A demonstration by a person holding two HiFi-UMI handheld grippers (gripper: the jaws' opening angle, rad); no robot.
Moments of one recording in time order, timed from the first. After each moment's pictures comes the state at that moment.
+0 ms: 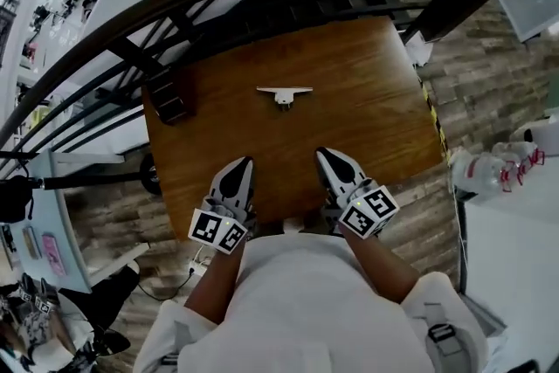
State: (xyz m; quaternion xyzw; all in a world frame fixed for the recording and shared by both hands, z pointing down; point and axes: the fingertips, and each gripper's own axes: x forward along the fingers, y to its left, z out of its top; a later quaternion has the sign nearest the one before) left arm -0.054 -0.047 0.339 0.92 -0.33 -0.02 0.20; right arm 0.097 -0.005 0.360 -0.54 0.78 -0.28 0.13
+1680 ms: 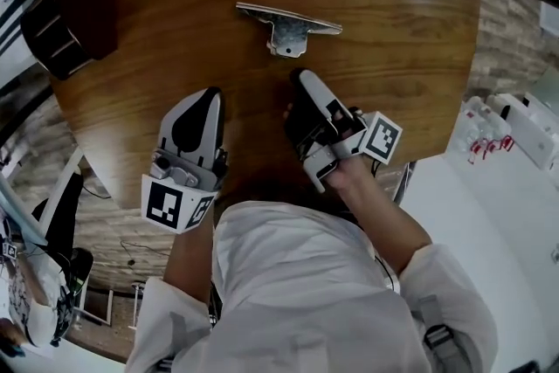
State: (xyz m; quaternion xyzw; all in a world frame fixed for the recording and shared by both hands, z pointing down) left arm -0.043 -0.184 0.492 0.89 -0.38 0.00 0.25; right arm 0.093 -0.152 0.567 -0.36 0.50 -0.71 0.35
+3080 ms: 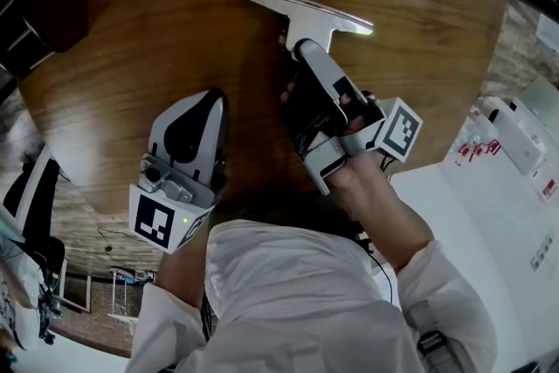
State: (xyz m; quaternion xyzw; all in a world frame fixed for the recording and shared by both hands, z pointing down) left arm -0.045 -0.180 0.529 0.88 -0.38 -0.04 0.27; right arm 0.078 -0.196 0.594 -0.36 0.50 -0.72 0.32
